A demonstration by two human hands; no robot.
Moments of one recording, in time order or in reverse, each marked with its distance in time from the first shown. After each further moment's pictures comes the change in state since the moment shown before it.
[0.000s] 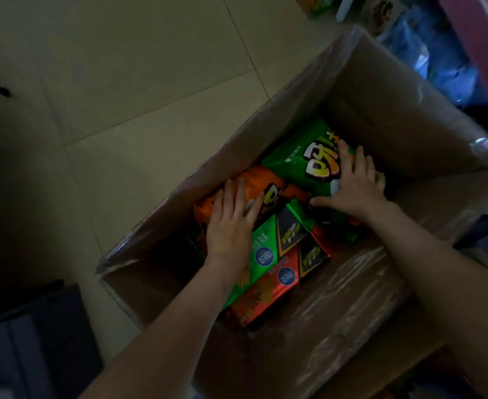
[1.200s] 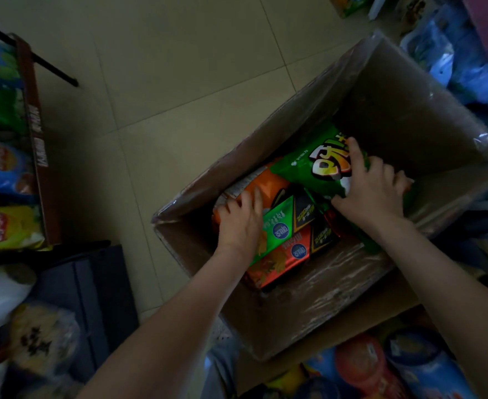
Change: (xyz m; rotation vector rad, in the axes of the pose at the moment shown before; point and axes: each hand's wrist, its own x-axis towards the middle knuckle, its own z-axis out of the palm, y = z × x) left_hand -0.059 0.003 -0.024 0.001 -0.079 -0.193; right_hand -0.094 -0.022 -0.023 -0.017 0.209 -0.130
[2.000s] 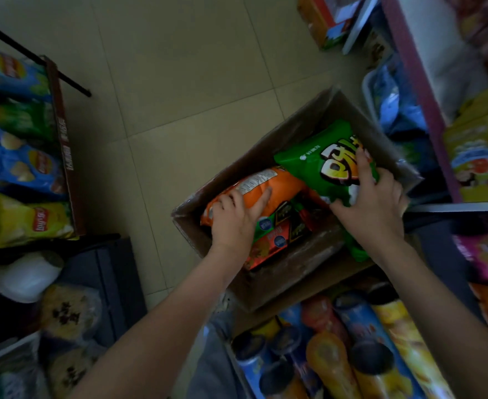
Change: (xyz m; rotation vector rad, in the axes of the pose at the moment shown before) left_hand -0.070 -0.026 -0.109 -0.005 0.064 0.079; right_hand -0.086 -0.003 -0.118 0.152 0.128 0.085
